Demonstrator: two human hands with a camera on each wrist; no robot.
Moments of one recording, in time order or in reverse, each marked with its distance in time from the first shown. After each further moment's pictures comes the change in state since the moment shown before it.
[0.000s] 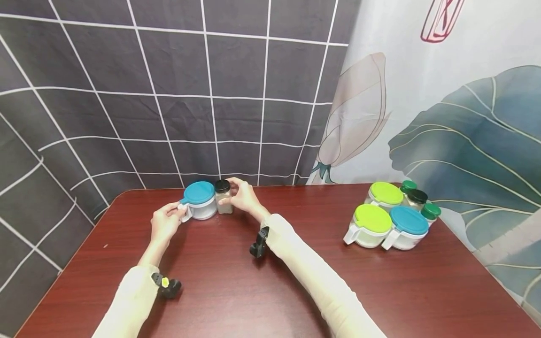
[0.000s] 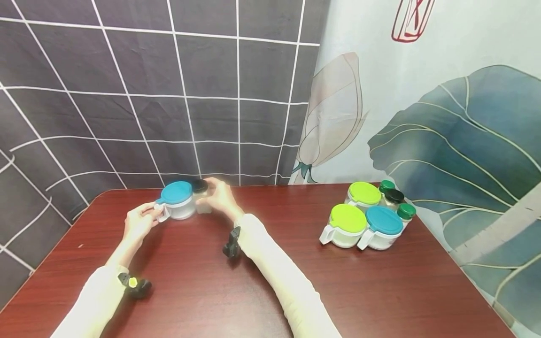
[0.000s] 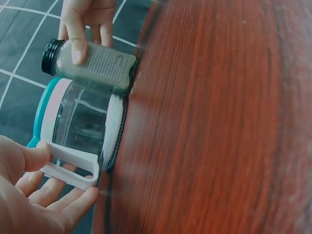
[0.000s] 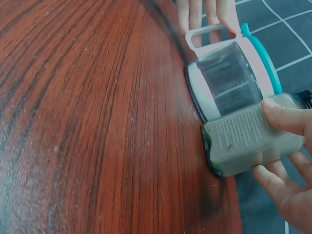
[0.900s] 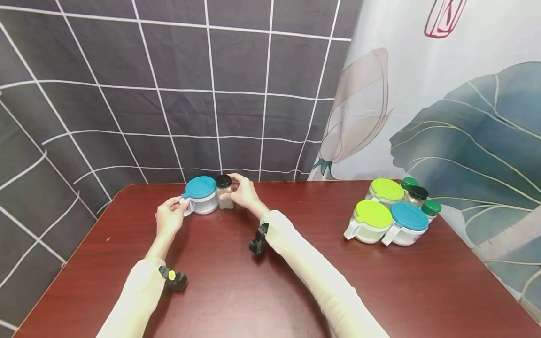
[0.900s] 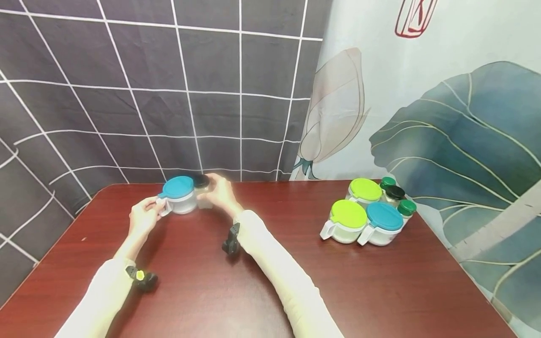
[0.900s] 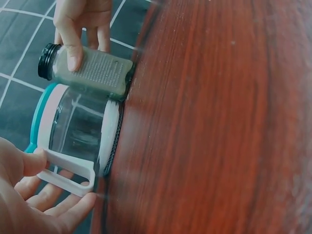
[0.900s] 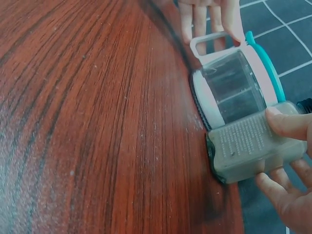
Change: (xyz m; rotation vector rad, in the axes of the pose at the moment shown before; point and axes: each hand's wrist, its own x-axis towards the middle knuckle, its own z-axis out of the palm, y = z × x) left_hand -0.005 0.005 0.005 0.067 0.059 -0.004; right_hand -0.005 -0.005 0.003 -0.051 0.045 0.008
